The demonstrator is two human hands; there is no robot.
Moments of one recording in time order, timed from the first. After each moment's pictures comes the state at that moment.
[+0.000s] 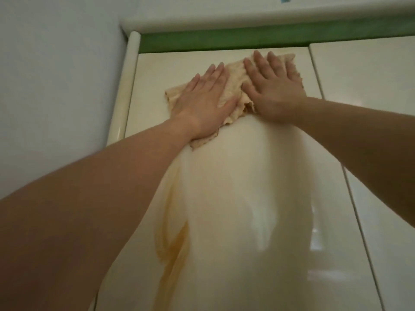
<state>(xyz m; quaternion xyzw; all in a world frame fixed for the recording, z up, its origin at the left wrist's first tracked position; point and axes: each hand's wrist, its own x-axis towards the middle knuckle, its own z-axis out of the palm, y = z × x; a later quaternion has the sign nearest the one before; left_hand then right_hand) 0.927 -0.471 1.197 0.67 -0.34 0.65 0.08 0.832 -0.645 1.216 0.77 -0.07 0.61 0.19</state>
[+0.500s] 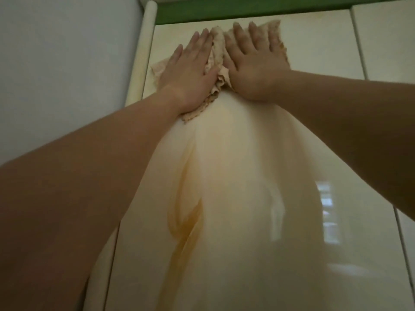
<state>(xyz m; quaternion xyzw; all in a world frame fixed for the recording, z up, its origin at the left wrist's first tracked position) 0.953 -0.423 1.202 0.68 -0.30 0.66 0.12 0.873 -0.576 1.215 0.76 -0.02 0.61 0.22</state>
